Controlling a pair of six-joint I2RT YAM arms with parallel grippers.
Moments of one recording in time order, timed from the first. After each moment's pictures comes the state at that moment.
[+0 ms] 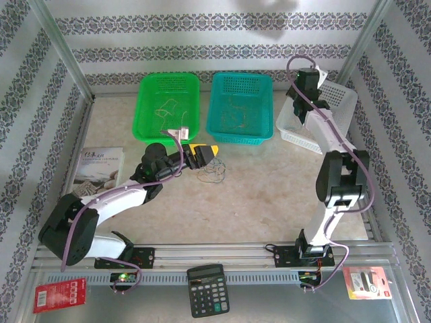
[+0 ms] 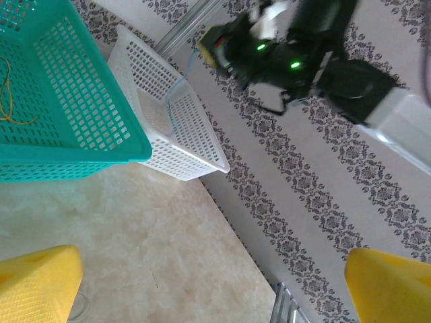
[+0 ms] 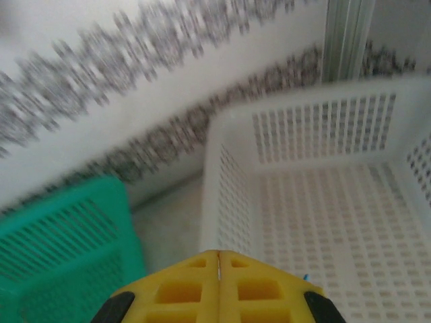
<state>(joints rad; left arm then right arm) -0.53 1.34 0.62 0.70 0.46 -0.82 0.01 1.86 1.56 -0.23 0.29 0.46</state>
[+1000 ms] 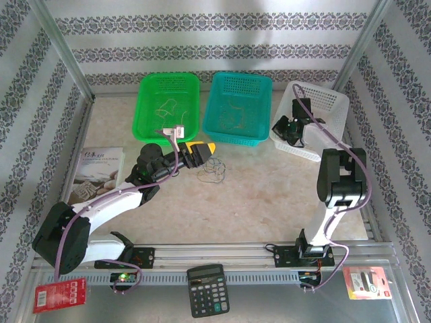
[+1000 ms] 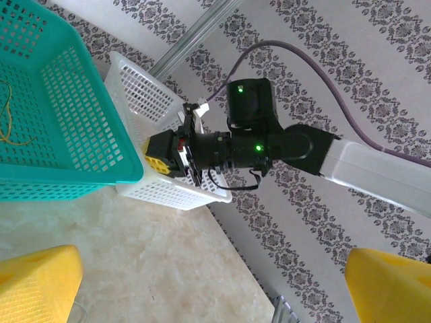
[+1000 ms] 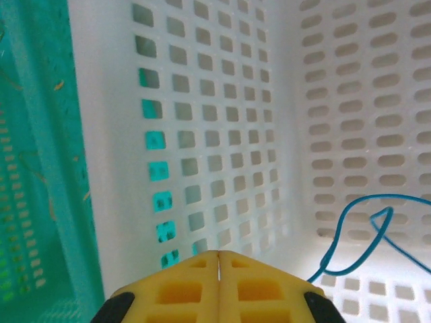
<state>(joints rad) -0.53 1.27 0.62 0.65 0.43 -0.82 0.01 1.81 1.26 -0.41 -0.25 0.71</state>
